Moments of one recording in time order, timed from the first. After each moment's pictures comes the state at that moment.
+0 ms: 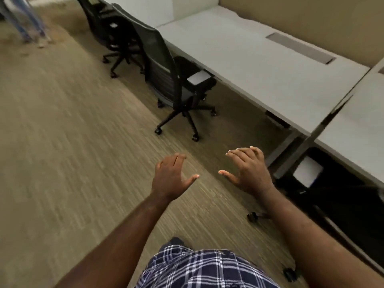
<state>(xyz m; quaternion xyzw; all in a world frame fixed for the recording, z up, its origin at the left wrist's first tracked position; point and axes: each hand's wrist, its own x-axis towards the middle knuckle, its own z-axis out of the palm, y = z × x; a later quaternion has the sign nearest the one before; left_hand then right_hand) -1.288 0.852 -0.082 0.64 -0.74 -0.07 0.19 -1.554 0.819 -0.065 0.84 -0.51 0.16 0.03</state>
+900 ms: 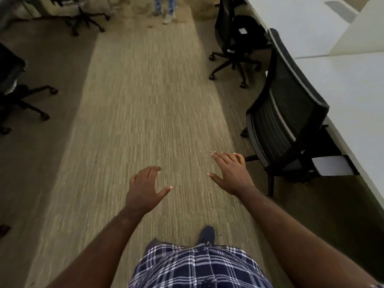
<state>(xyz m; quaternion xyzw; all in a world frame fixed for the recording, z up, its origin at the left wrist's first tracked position) -0.876 0.654 -0.113 0.87 -0.46 -0.08 0.16 -1.078 0.427 -0.107 0.96 -0.26 0.04 -0.12</state>
